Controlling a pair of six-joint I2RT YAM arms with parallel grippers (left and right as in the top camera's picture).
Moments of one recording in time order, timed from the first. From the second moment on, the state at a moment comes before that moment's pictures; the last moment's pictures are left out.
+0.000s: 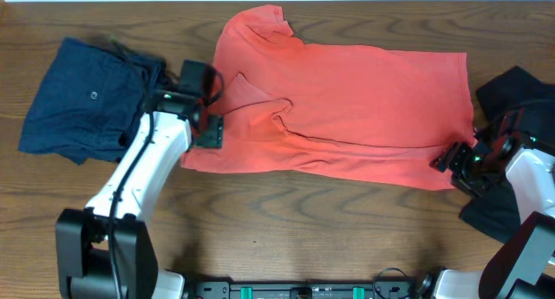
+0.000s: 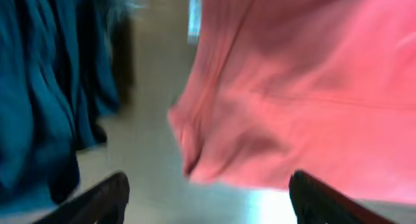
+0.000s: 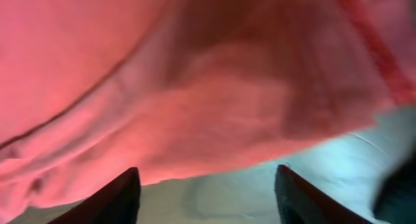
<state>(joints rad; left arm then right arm) -0.18 1.63 1.18 -0.93 -0.21 -0.15 -0.43 1.55 0.90 -0.84 -0.29 0.25</state>
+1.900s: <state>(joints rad) -0.03 1.66 0.84 -0.64 -0.13 -0.20 -0.43 1.55 0.67 -0.15 -0.35 0.43</state>
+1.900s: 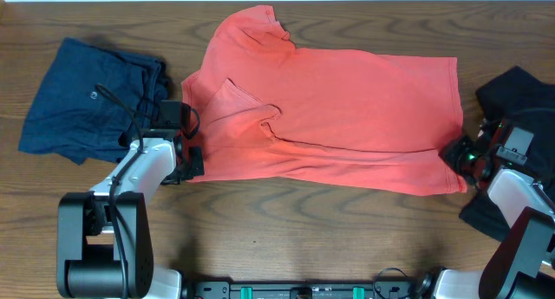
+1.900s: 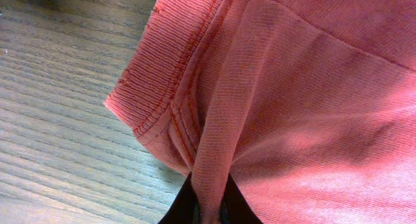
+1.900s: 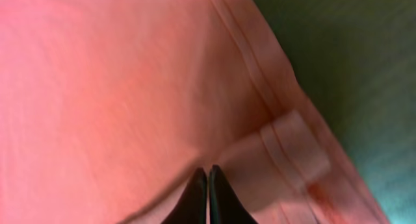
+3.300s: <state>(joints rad) -0.03 1.66 0.84 -0.63 -0.14 -0.20 -0.43 1.66 0.72 -0.24 -0.47 0.43</state>
